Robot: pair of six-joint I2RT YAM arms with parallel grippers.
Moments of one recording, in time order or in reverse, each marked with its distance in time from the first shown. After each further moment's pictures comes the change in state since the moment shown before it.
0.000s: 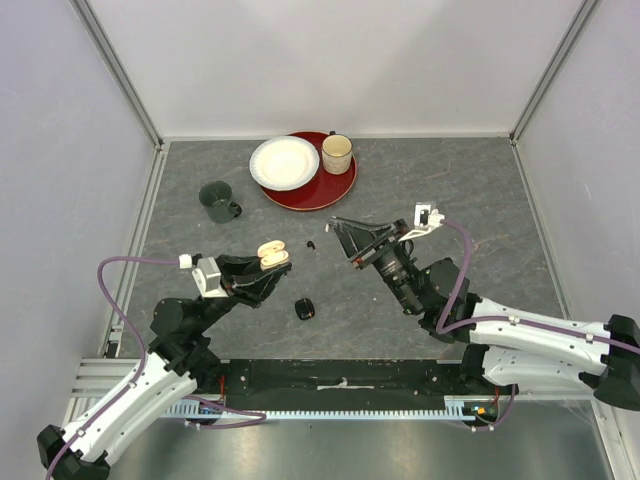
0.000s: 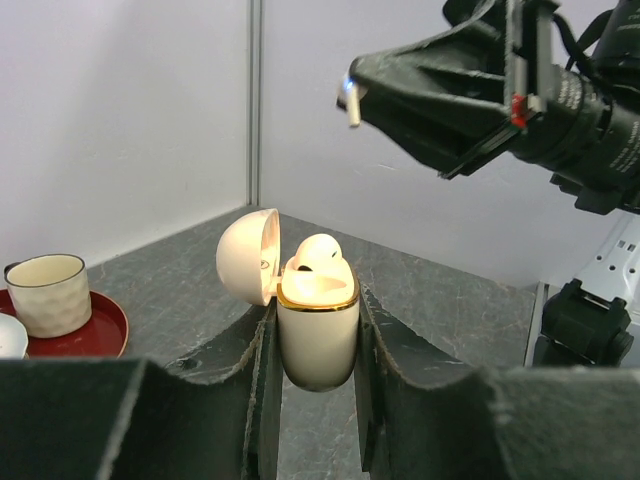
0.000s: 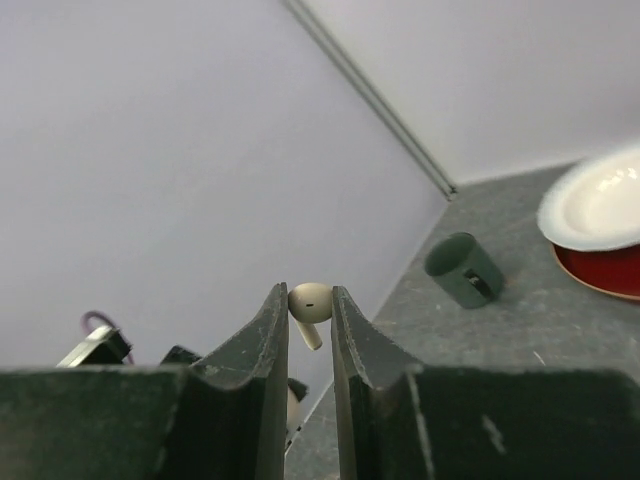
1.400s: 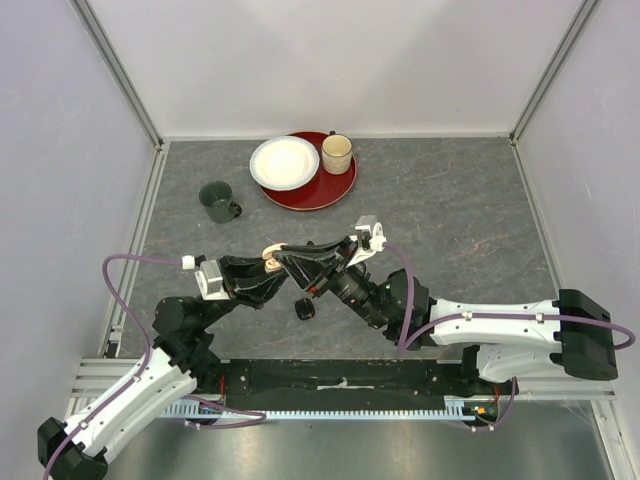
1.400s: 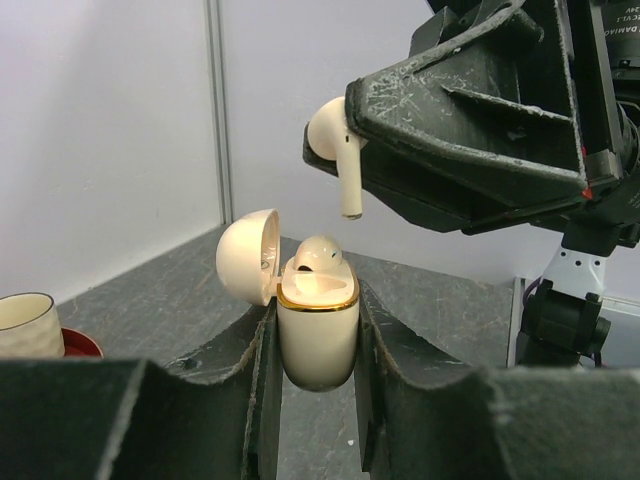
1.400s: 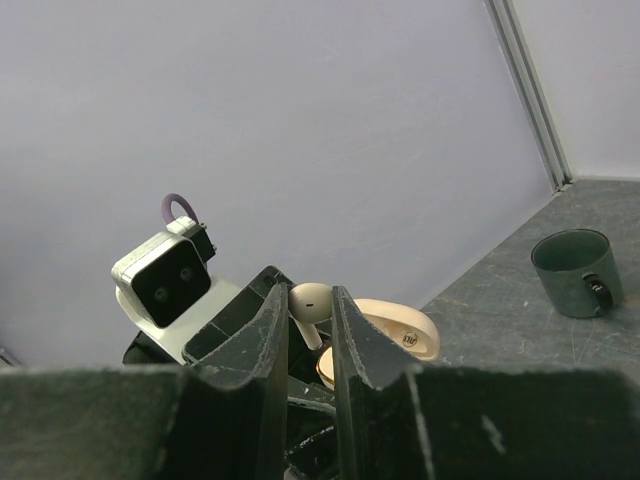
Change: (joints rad) left arm 0.000 0.069 -0.008 0.126 0.089 0.001; right arm 0.192 0.262 0.101 0.267 -0.169 -0.232
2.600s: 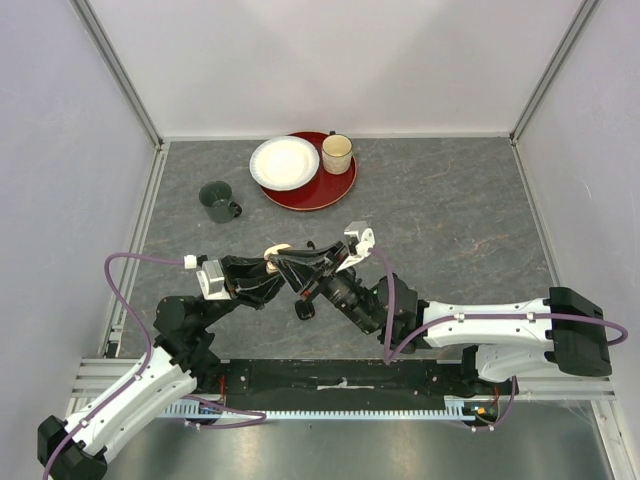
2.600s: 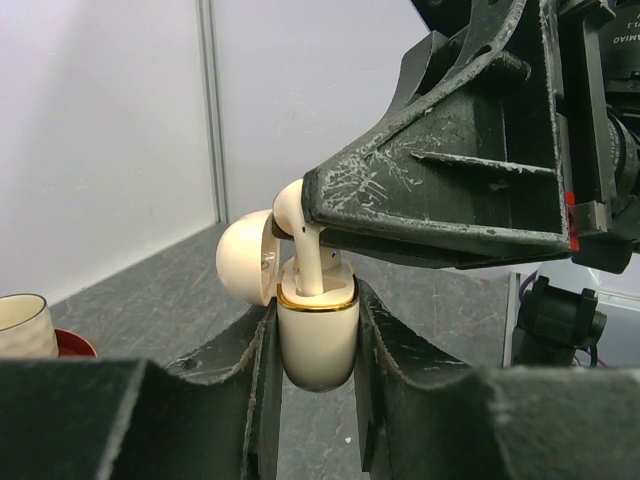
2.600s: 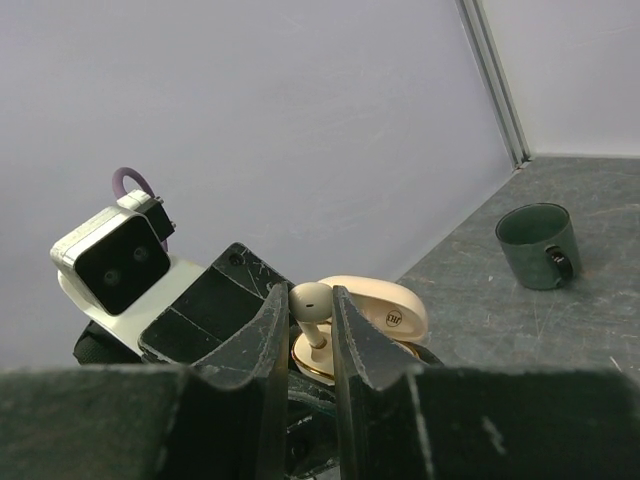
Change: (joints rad) left arm 0.000 0.016 0.000 0.017 0.018 0.000; right arm 0.031 0.047 0.016 -0.035 0.084 -0.027
